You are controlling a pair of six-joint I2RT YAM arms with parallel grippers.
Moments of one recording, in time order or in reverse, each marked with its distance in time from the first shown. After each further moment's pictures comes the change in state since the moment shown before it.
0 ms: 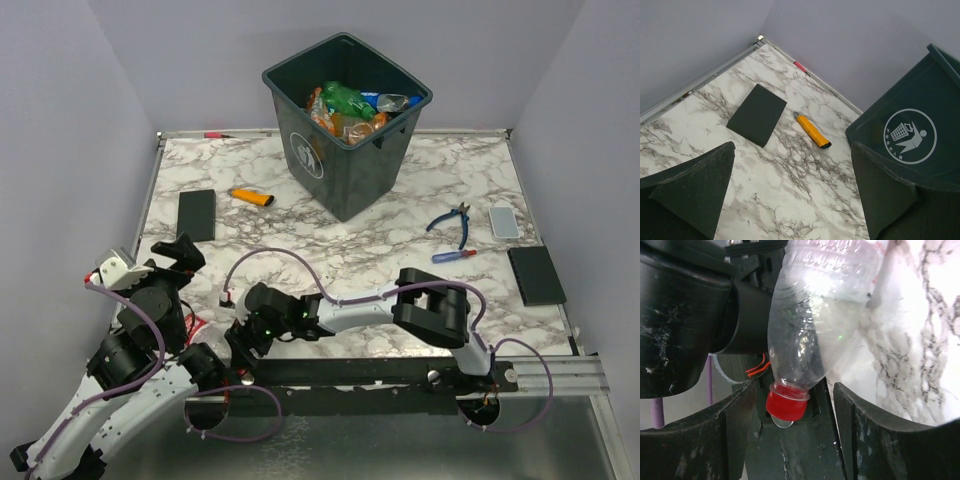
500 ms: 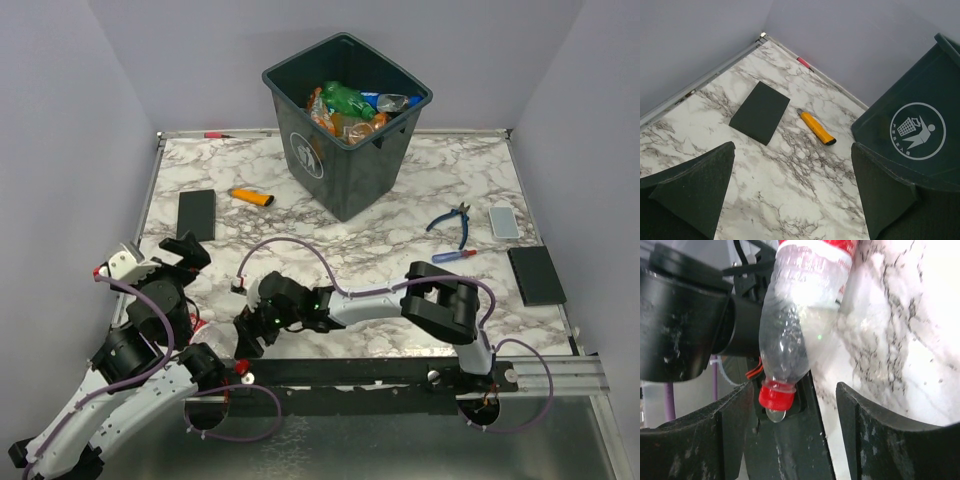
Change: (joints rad) left arm 0.000 0.050 0.003 0.000 0.000 0.004; right arm -0.050 -0.058 -0.104 0.100 -0.039 0.037
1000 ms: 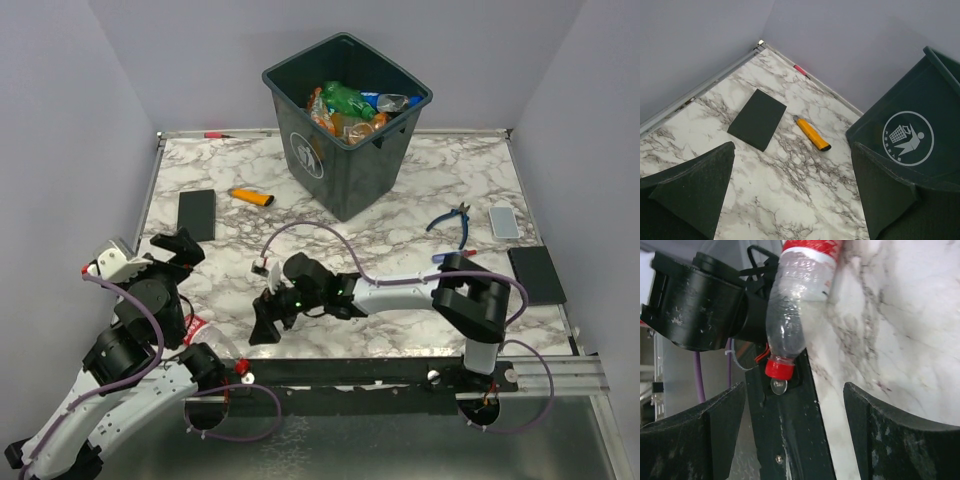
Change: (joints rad) left arm 0.000 0.027 0.081 -0.007 -0.004 0.022; right arm -0.115 -0.183 -0.140 0.002 -0.065 0.008
